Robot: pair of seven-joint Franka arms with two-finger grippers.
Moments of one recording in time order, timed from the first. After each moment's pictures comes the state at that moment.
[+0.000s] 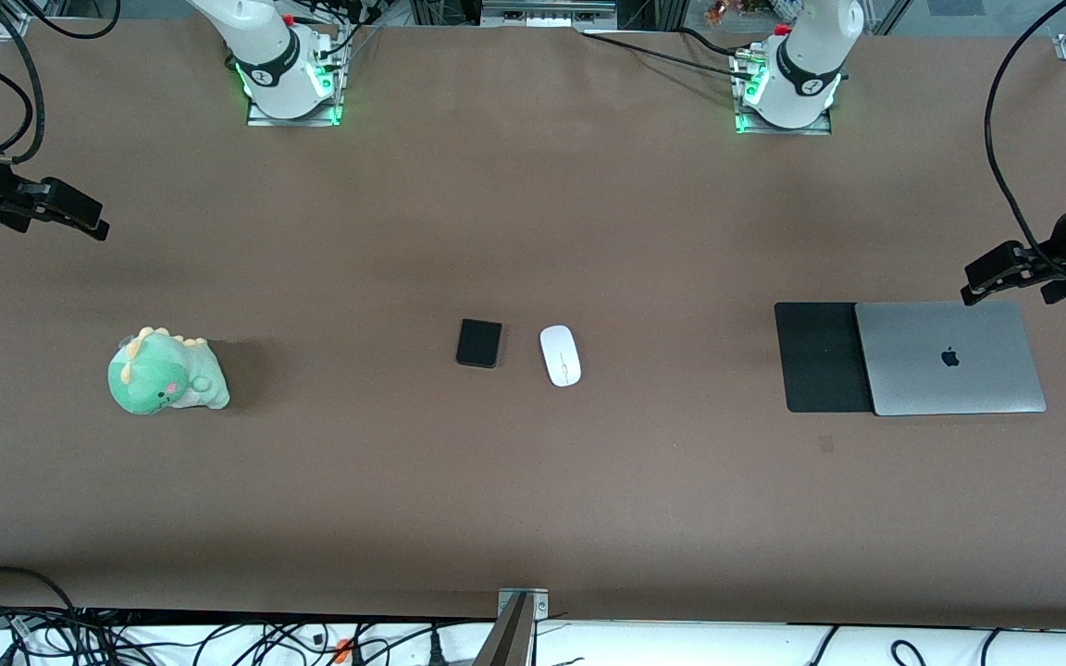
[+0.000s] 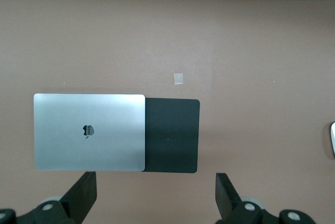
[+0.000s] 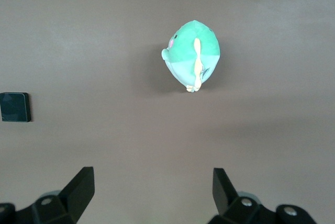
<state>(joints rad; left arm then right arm) 0.20 0.11 -0.17 -1.56 0.01 1.73 -0.03 0.04 0.02 -0.05 -1.61 0.00 1.59 0.10</state>
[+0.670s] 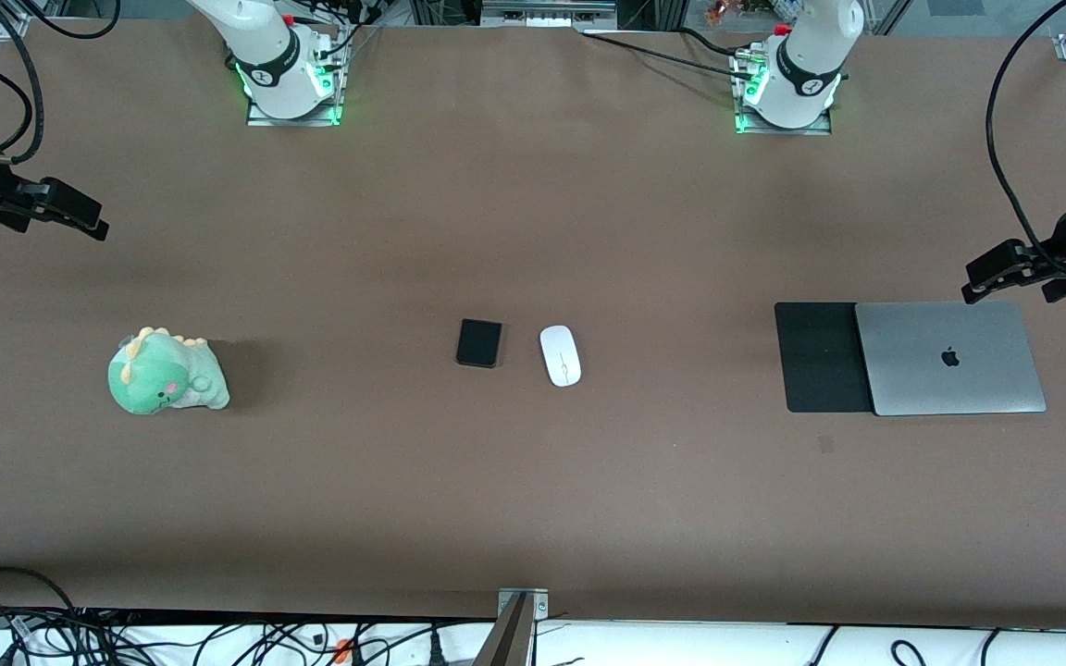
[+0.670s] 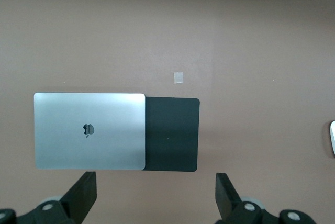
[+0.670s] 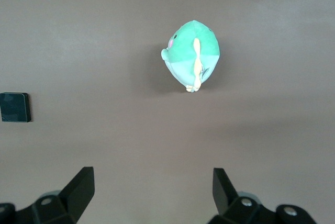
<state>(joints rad) 0.20 0.11 -0.17 -1.55 0.01 1.73 -0.03 0.04 0.02 -0.05 -1.61 0.00 1.59 0.10</state>
